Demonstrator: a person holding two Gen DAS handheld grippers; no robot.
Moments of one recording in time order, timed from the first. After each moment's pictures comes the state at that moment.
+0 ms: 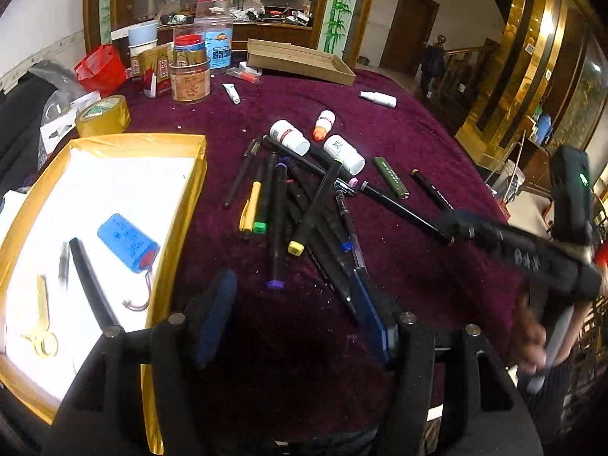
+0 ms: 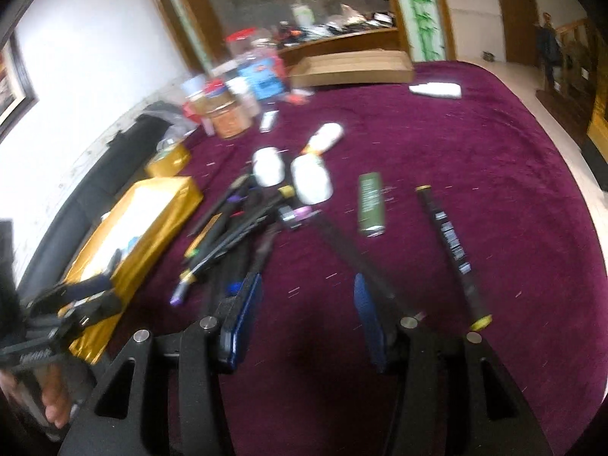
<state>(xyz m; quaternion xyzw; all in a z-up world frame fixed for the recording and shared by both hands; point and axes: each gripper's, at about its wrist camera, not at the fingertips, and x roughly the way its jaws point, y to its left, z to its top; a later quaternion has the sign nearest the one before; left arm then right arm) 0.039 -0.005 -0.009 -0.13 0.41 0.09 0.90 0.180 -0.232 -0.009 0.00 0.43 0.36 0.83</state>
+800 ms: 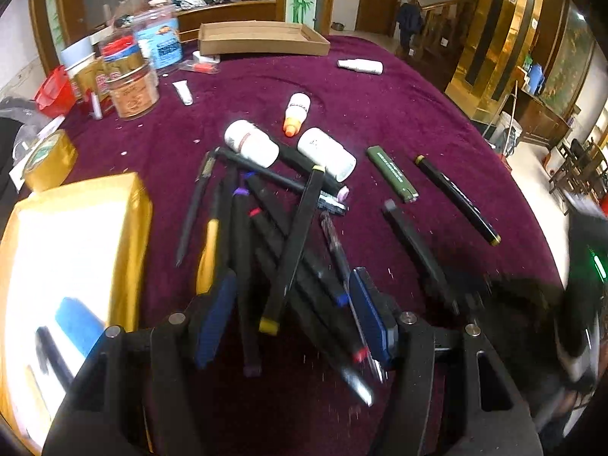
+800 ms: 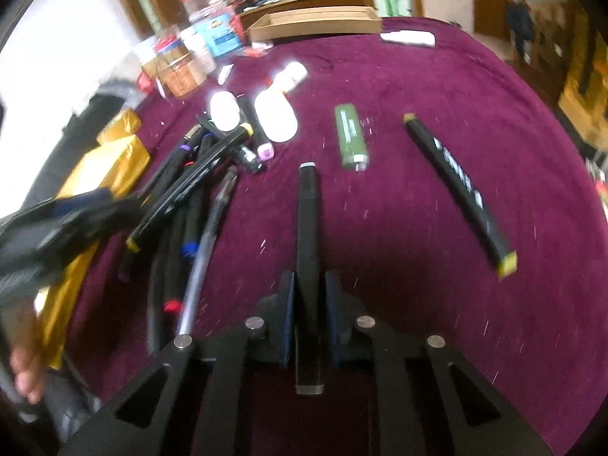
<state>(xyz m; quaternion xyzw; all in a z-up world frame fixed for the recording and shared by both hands) 0.135 -0.013 -0.032 -0.06 0.47 0.05 0.88 0.154 -0.212 -0.055 -0.02 0.49 0.28 0.83</state>
